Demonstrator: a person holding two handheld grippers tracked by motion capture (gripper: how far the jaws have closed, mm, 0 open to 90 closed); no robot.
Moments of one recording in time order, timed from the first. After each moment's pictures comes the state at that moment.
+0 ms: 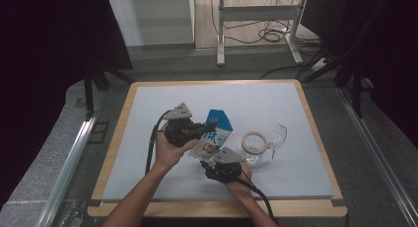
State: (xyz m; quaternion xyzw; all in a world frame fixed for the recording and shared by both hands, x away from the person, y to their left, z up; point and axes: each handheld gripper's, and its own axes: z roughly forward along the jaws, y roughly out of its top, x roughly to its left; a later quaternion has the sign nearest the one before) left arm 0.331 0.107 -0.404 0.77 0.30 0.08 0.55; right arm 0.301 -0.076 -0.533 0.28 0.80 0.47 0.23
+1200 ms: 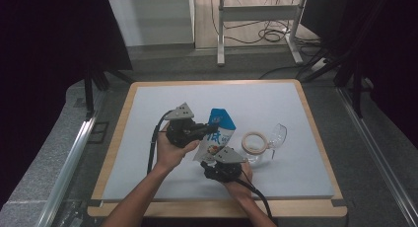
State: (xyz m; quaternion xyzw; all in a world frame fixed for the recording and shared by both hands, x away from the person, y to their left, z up) left arm 0.326 0.100 -0.396 0.77 0.29 0.08 0.56; right arm 0.297 -0.075 -0.527 0.30 0.79 0.49 0.23
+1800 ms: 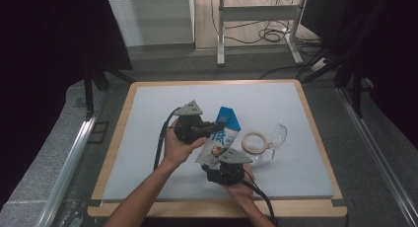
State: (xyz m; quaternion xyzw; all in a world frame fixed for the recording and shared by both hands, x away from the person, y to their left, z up) left arm 0.341 0.084 -0.401 0.78 0.29 0.06 0.55; right arm 0.291 -0.085 -0.528 0.33 0.78 0.50 0.18
